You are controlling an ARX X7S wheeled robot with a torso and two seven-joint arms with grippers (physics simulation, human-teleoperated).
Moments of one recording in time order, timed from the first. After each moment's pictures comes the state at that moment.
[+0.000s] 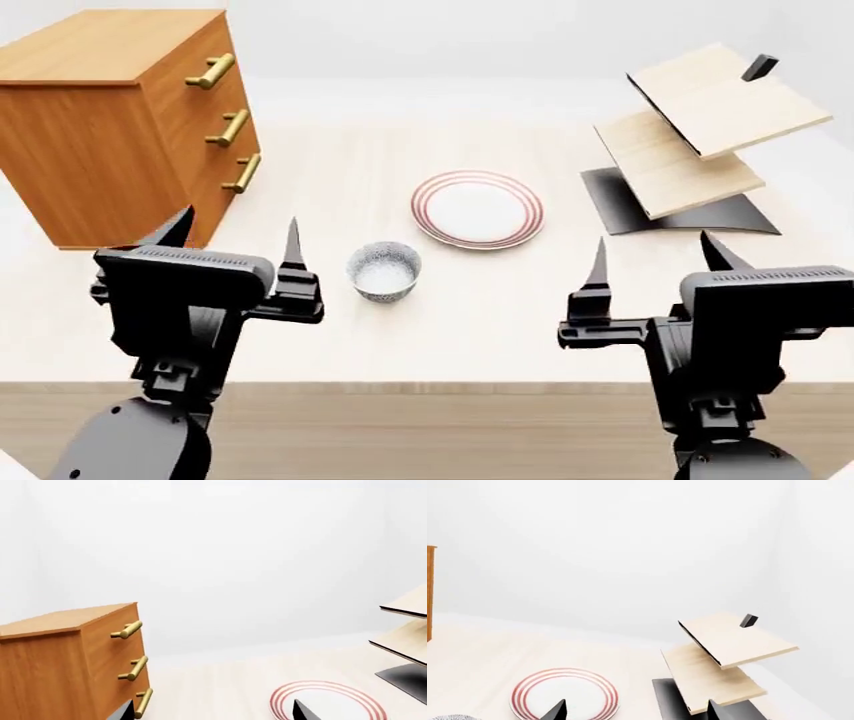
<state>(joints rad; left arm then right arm) -0.30 -0.23 0.04 0.62 -0.16 -0.67 -0.07 0.24 0.21 -0.01 -0.82 0.02 0.90 0.09</state>
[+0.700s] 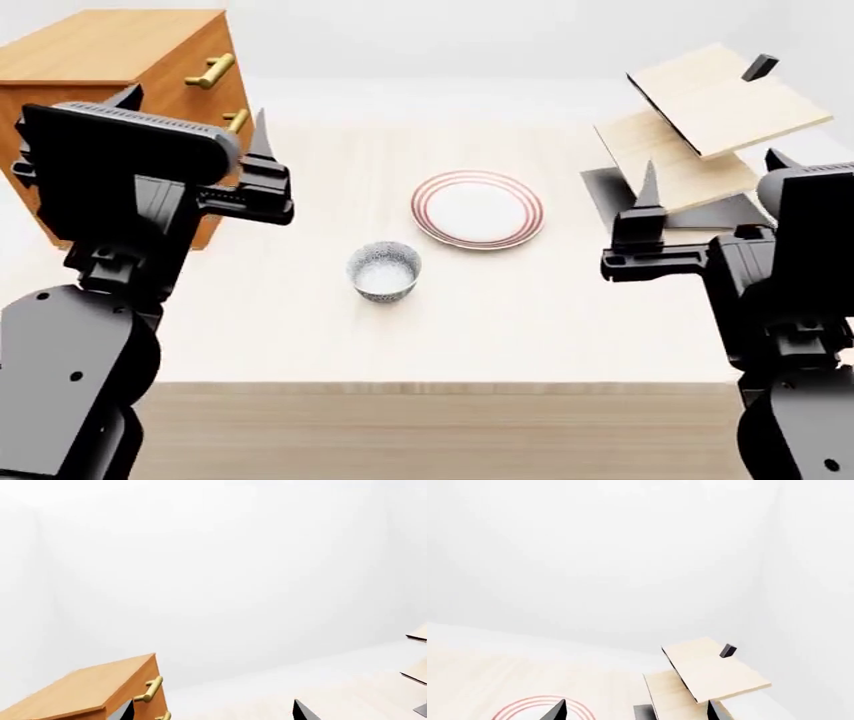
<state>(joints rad) -0.69 -0.31 0.06 0.67 -0.20 -1.01 -0.05 0.62 0.28 0.03 -0.98 0.07 1.39 0.03</state>
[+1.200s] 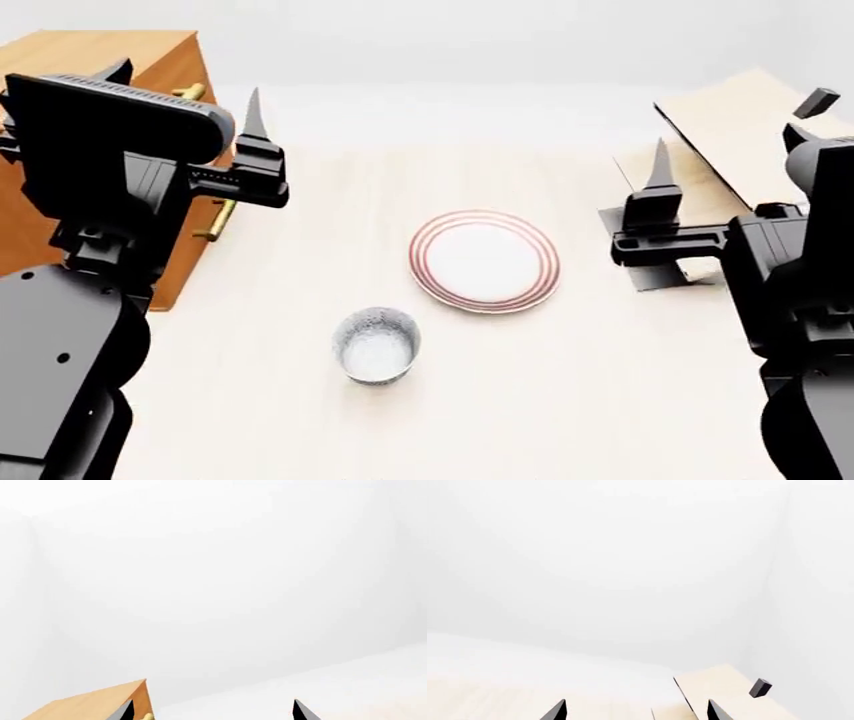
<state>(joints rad) -0.75 -0.34 0.07 0.66 -0.20 -1.03 -0.04 0.72 0.30 0.05 -1.02 0.12 1.50 0.01</state>
